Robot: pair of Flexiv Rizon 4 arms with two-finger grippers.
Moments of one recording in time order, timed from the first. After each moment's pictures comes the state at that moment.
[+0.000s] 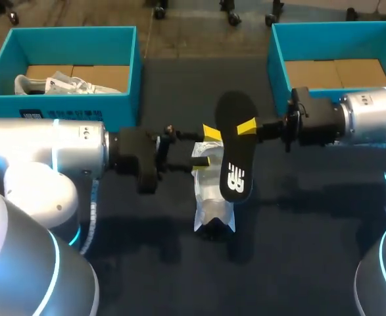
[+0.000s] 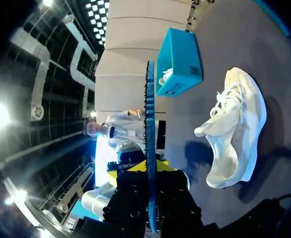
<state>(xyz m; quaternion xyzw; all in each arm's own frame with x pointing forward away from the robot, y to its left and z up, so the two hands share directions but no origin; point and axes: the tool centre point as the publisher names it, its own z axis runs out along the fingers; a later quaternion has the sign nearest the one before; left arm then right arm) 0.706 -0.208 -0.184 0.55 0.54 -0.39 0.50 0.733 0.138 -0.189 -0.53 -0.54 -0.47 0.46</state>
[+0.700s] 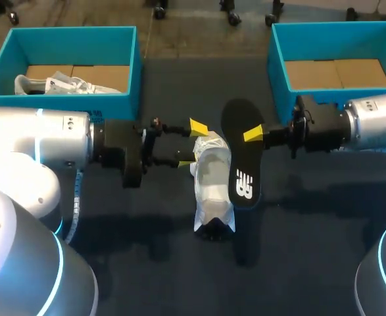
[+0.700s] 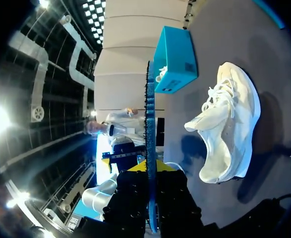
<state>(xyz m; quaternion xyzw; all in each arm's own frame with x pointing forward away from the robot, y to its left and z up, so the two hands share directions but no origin) 0.710 -0.186 -0.173 0.55 0.55 -0.38 0.49 0.727 0.126 -0.204 -0.53 -0.54 -0.46 0.47</state>
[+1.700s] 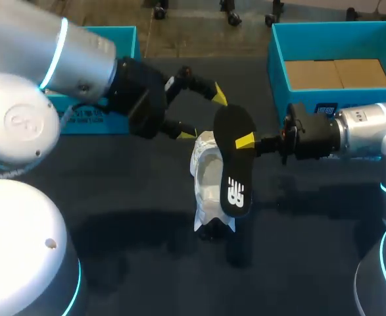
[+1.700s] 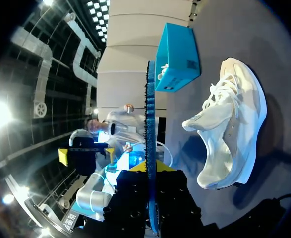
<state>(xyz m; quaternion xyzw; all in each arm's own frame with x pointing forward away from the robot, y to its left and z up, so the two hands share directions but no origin) 0.722 -0.203 -0.114 0.58 0.68 -0.30 0.33 0.724 0.142 -0.219 -0.51 -0.54 -0.48 0.47</state>
